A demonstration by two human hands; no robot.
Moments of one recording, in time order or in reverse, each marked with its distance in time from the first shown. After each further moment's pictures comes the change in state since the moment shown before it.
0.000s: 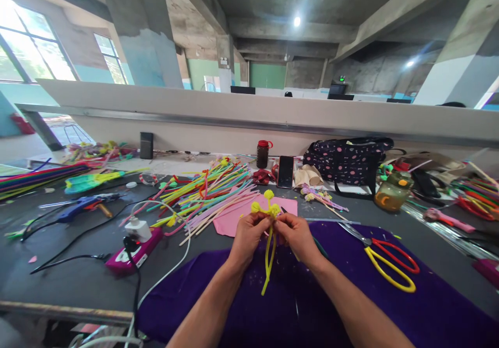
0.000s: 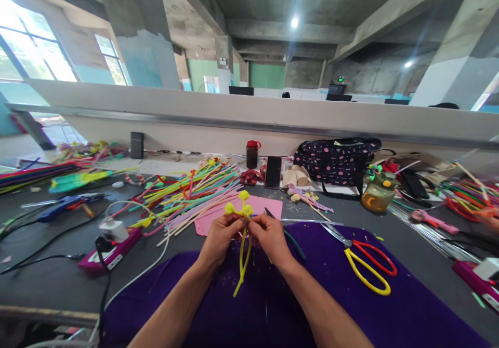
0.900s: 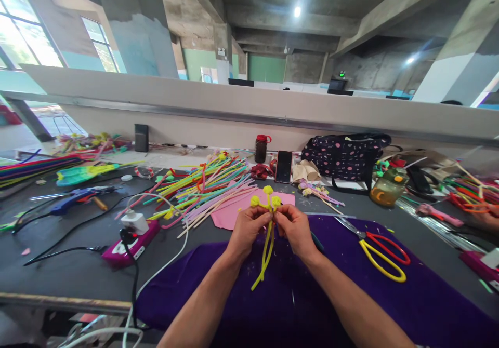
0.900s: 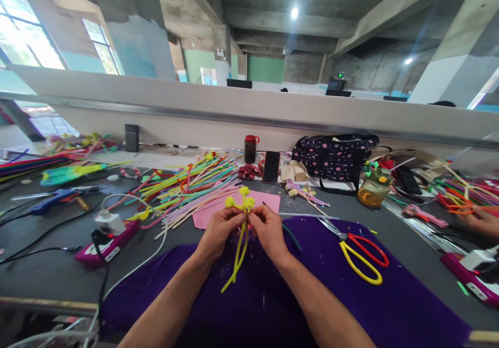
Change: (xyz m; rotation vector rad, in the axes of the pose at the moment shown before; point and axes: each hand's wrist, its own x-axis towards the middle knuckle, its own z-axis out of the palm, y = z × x) left_hand 0.001 -0.002 -0.001 -0.074 -0.042 -0.031; right_hand -0.002 -0.002 0.003 0.083 0.112 -0.078
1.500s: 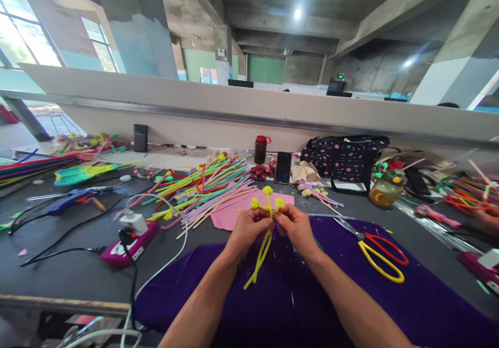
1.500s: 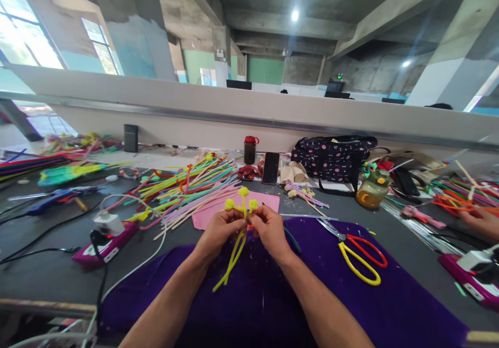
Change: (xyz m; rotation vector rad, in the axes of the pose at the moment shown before) left_hand -0.002 0.008 0.001 0.131 -0.068 -0.033; right_hand 0.001 -0.007 -0.004 -0.051 -0.037 -0.013
